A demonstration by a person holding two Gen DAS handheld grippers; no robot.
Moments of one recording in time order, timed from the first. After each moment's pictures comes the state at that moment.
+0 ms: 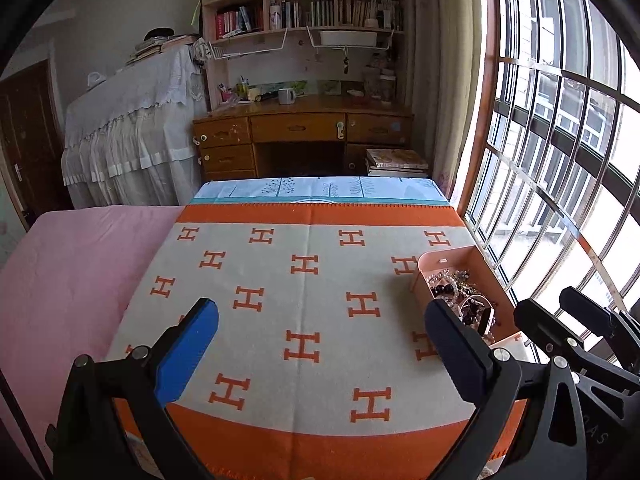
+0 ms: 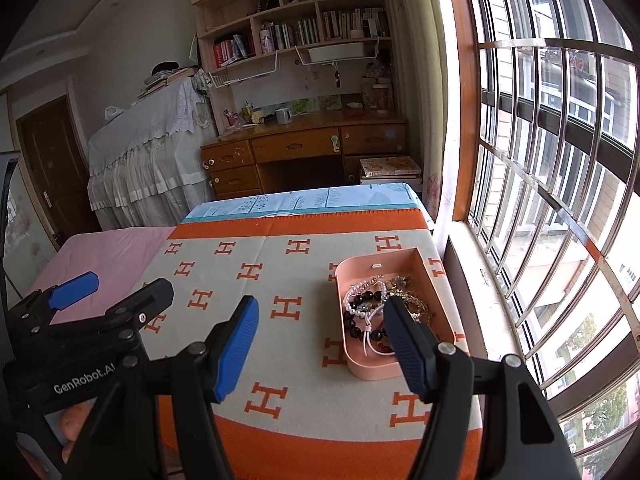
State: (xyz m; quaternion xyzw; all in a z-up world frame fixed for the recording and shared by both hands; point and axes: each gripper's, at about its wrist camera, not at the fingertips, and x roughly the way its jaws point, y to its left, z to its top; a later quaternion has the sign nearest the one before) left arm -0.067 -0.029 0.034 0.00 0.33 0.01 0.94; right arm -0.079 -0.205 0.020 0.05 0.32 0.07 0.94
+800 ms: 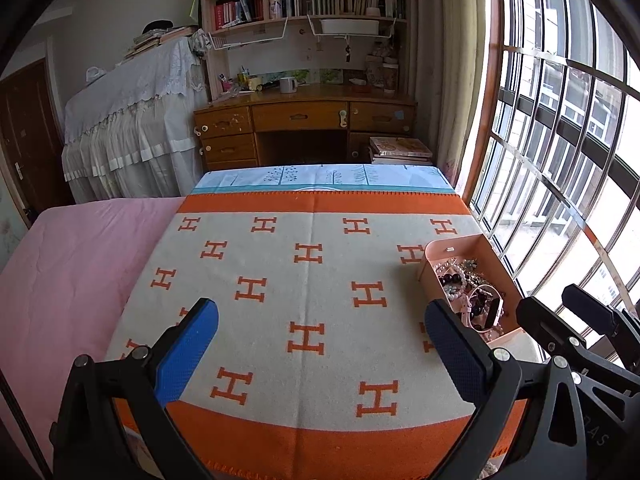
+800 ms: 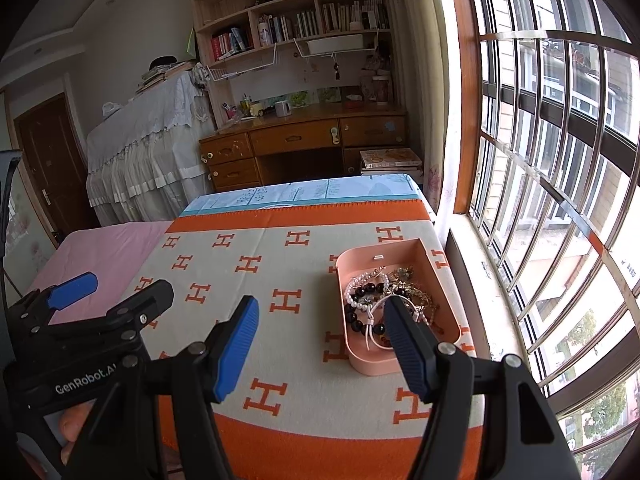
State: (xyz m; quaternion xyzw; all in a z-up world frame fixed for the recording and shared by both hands) left arm -0.064 -0.026 0.021 0.01 0.35 0.01 0.94; right arm -0.075 -0.202 0.012 0.05 0.33 0.07 0.94
